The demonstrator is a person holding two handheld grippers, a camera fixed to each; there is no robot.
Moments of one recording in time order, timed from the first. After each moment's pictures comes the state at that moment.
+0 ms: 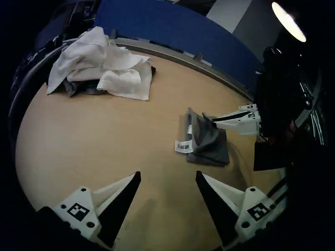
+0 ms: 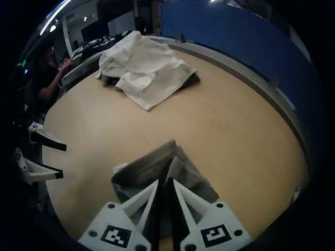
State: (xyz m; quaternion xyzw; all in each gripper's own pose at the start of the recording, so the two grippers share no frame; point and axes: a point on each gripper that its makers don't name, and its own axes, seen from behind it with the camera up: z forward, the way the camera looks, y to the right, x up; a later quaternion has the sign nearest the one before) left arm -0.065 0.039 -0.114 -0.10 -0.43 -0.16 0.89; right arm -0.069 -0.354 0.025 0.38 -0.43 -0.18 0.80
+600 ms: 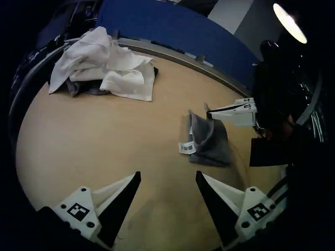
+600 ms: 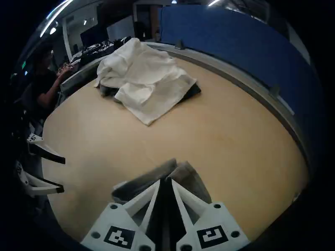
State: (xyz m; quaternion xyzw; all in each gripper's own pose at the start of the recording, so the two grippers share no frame) left arm -0.065 0.033 -0.112 -0.09 -0.43 -0.16 0.89; right arm -0.064 -0.387 0.045 0.38 -0.41 -0.17 0.81
